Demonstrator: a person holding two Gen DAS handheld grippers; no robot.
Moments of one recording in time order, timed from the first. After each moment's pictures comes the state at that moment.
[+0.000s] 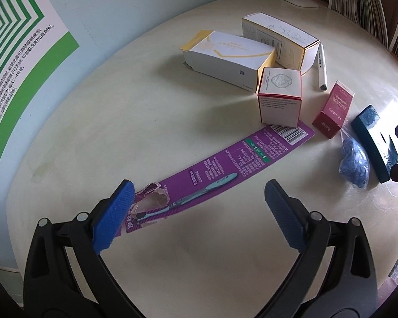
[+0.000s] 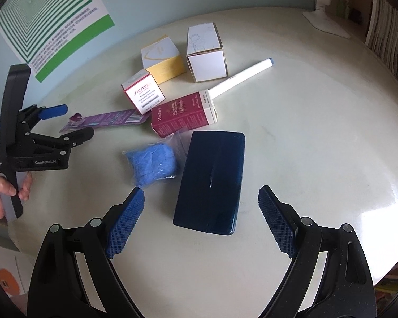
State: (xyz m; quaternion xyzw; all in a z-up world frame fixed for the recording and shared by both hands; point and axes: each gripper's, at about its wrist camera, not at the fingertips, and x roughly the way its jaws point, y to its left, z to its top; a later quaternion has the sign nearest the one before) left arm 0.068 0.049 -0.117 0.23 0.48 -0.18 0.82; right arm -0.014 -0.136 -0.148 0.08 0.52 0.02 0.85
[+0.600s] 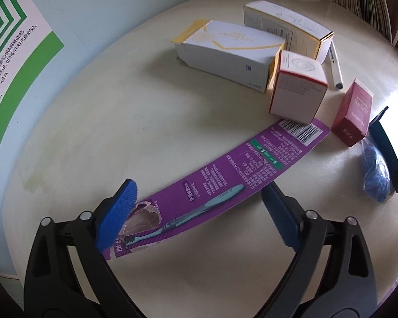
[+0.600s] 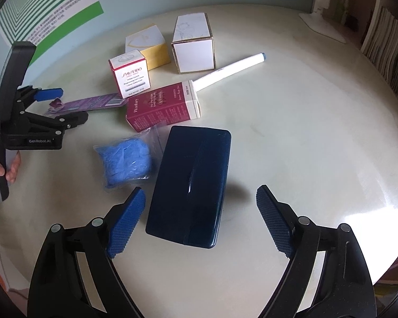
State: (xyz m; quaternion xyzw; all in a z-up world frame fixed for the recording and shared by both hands) left arm 0.093 0.039 -0.140 0.23 0.49 -0.20 0.82; right arm -0.005 -0.135 -0.163 0.03 0.52 -0.01 0.85
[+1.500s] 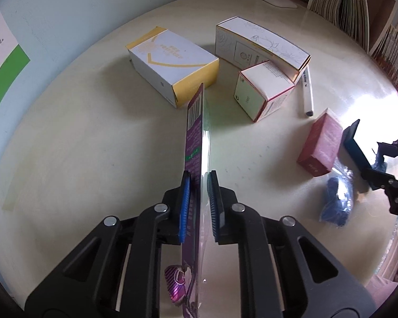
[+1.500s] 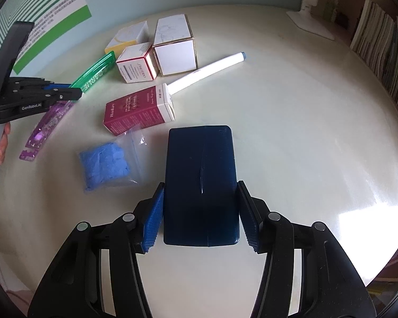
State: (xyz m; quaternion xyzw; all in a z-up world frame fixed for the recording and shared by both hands) left arm 0.125 0.013 -0.116 0.20 0.52 -0.28 0.78; right arm -0.013 -0.150 -0.159 0.04 0.52 -0.03 0.85
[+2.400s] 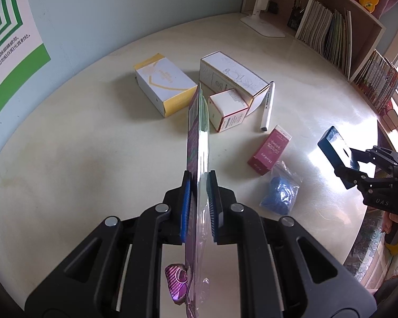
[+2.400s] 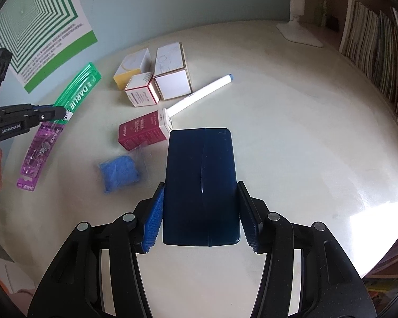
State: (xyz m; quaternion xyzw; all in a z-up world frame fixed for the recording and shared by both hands) left arm 0.065 0.019 -0.059 0.14 0.49 -0.28 0.81; right arm -0.036 -0.173 -0.123 0.07 0.48 -0.02 0.88
